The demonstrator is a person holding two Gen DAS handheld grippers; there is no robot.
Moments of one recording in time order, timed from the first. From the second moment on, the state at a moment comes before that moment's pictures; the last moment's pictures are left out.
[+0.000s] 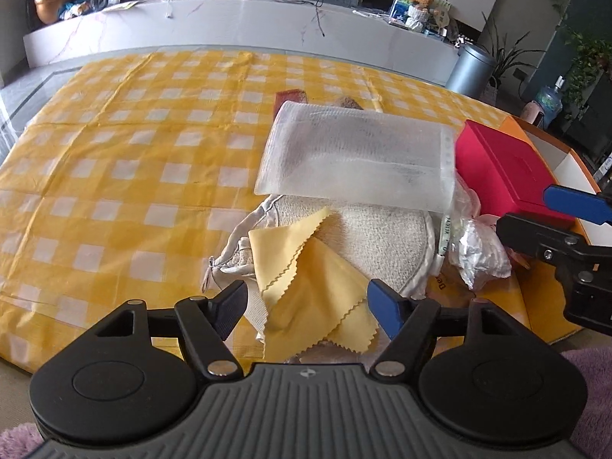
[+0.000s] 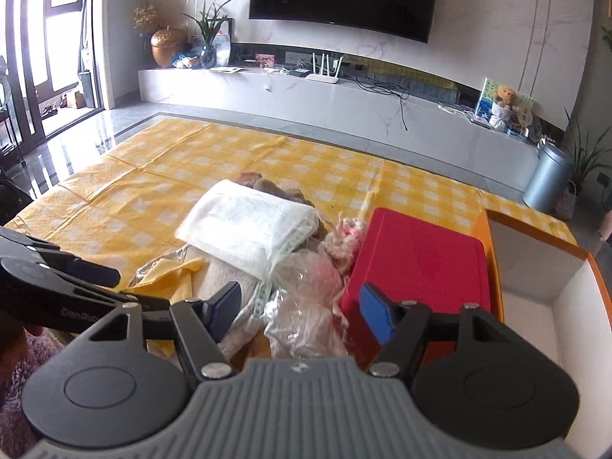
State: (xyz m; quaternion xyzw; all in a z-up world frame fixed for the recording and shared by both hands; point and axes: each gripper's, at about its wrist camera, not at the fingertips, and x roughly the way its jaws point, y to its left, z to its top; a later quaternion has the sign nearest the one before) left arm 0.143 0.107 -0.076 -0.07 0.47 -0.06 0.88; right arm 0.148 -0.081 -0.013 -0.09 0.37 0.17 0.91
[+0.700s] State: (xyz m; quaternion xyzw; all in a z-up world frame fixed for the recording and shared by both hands) left arm 0.149 0.101 -0.087 -0.05 0.46 -0.03 0.88; right arm 0.212 -0.016 -0.050 -0.23 0.35 0.29 0.86
